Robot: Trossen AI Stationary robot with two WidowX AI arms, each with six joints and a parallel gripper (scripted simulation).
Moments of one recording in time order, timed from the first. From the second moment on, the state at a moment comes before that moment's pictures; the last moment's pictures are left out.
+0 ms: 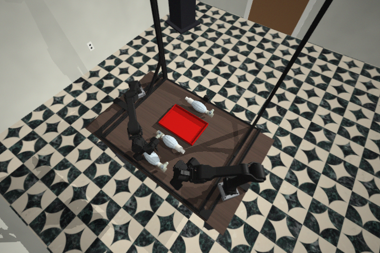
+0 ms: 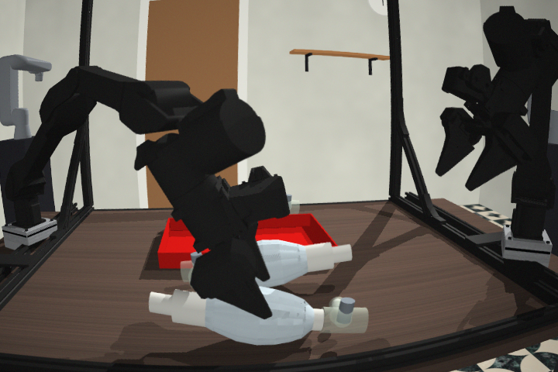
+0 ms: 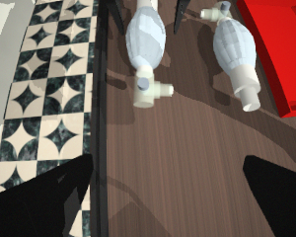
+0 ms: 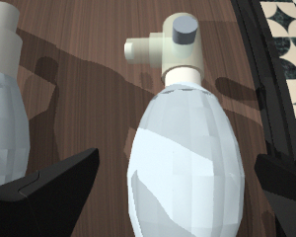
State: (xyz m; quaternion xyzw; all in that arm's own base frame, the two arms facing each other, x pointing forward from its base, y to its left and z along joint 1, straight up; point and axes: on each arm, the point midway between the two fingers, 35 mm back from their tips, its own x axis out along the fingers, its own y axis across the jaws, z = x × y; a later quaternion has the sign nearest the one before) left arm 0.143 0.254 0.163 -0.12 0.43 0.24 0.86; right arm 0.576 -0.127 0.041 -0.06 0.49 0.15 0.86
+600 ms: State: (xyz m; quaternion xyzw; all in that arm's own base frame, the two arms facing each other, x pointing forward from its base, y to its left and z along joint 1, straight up) left arm 0.143 0.254 0.163 -0.12 0.43 0.24 0.86; right arm 0.611 -0.145 0.180 -0.11 0.33 0.07 0.94
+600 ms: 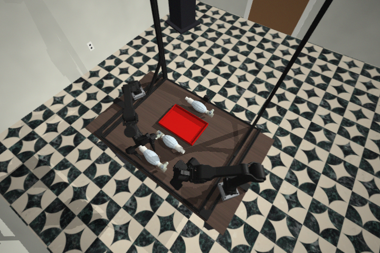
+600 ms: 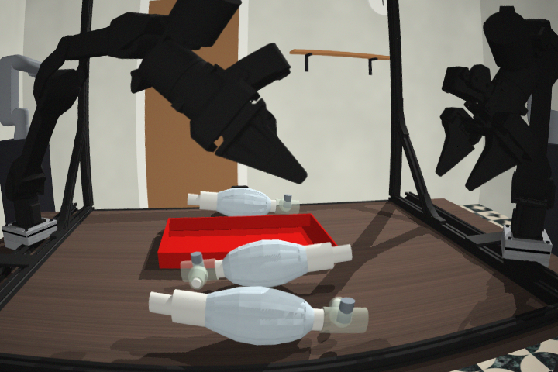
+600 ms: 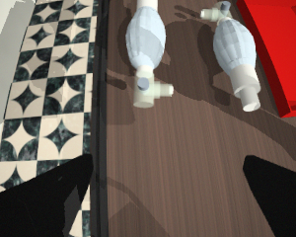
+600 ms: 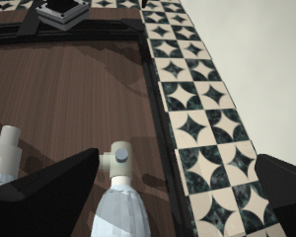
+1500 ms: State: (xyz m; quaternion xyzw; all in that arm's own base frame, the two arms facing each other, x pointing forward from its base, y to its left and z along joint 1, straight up) left arm 0.143 0.254 0.163 -0.12 0.43 0.24 0.86; right arm 0.582 -0.148 0.424 -0.16 0.03 -0.03 0.99
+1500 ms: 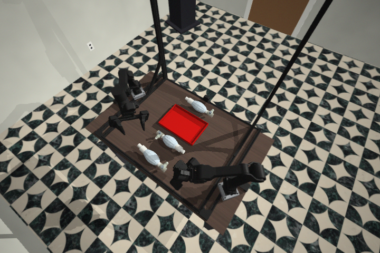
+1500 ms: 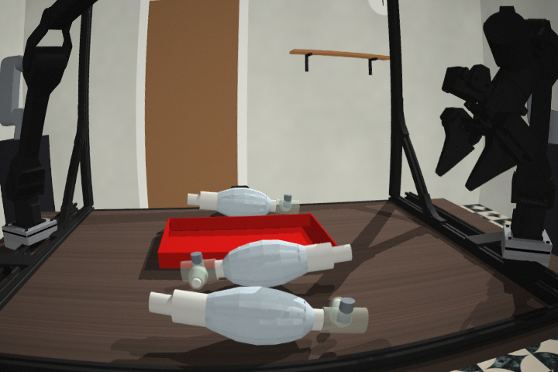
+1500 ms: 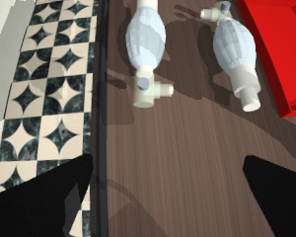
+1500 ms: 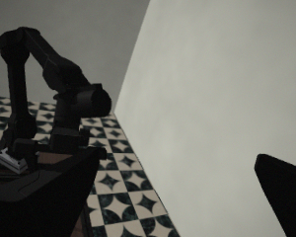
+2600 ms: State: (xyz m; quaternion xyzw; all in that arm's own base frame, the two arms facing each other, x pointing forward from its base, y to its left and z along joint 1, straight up) left arm 0.143 0.254 0.163 -0.12 0.43 0.24 0.86; right arm 0.429 -0.111 0.656 -0.17 -0.29 -0.11 0.94
